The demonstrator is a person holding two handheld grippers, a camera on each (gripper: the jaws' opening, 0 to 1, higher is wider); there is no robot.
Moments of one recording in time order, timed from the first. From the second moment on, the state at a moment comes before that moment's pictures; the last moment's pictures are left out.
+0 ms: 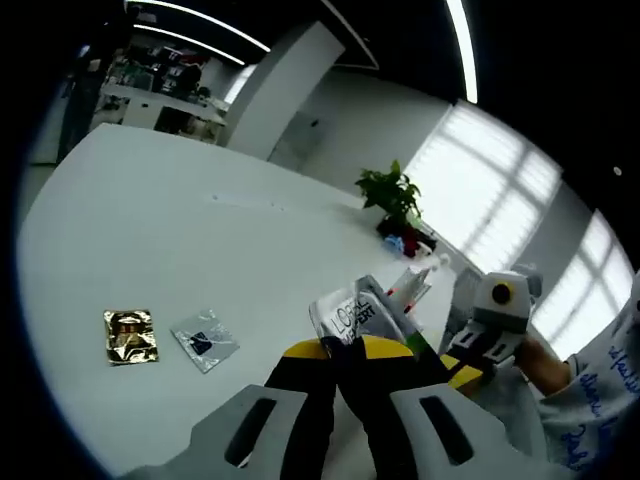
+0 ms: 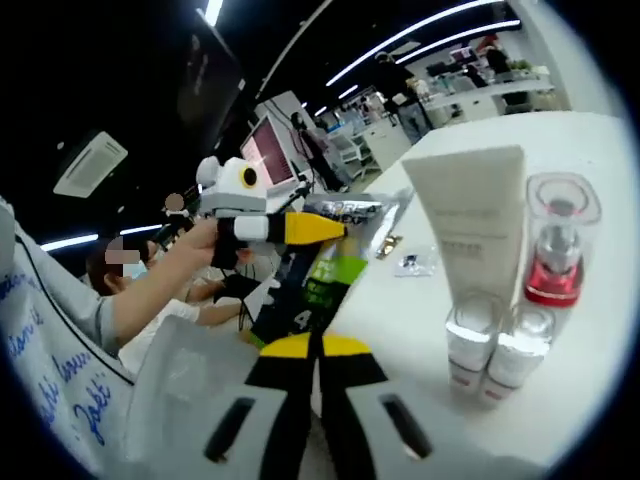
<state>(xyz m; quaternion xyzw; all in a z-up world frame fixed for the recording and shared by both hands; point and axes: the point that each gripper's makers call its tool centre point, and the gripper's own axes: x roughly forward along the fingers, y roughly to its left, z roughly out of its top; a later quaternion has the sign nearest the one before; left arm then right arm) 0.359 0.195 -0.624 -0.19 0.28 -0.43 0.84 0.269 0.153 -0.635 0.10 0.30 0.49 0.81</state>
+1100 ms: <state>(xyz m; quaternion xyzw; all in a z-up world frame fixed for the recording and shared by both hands) 0.369 0.181 -0.708 -0.12 0.40 -0.38 0.82 0.275 0.131 -0.717 -0.10 0.40 0.46 0.79</state>
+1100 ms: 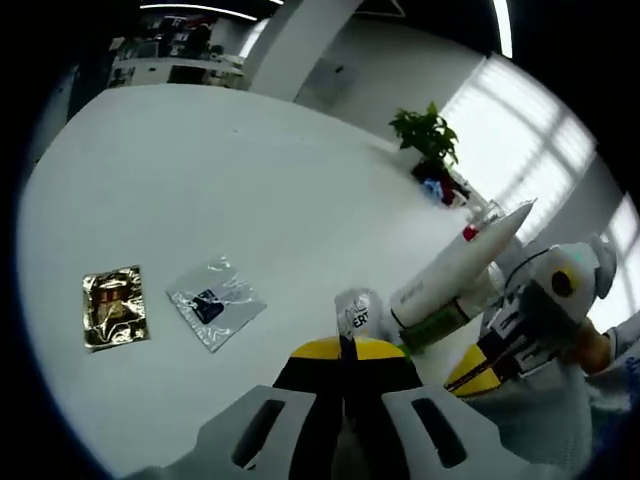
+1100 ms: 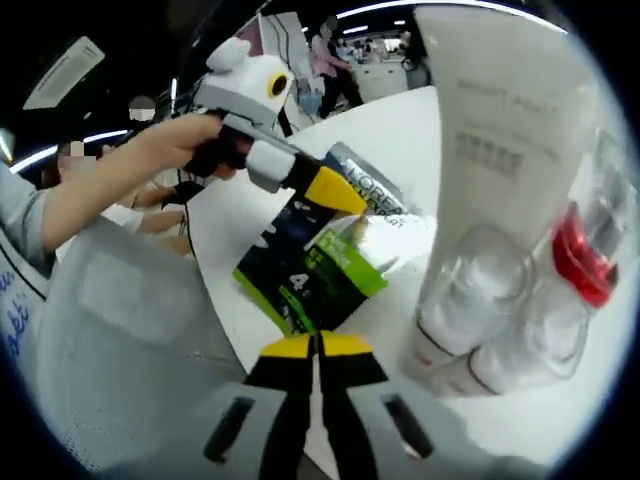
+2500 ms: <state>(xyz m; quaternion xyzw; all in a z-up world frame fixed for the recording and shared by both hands) 0.376 0.171 -0.727 -0.12 0.40 -0.38 0.83 0.285 0.145 -0.750 -0.26 0.37 0.44 0.77</state>
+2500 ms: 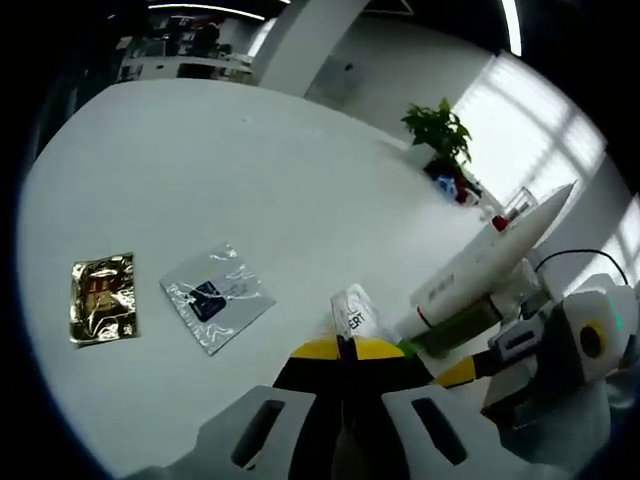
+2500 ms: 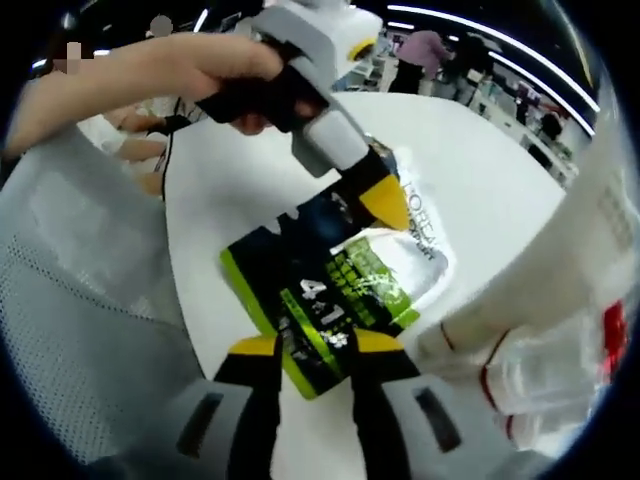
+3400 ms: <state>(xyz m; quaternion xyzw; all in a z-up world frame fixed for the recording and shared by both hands) 0.388 0.194 -0.708 0.10 0.35 -0.39 0.85 0.287 0.144 -0.751 -0.26 0.37 0.44 0.77</state>
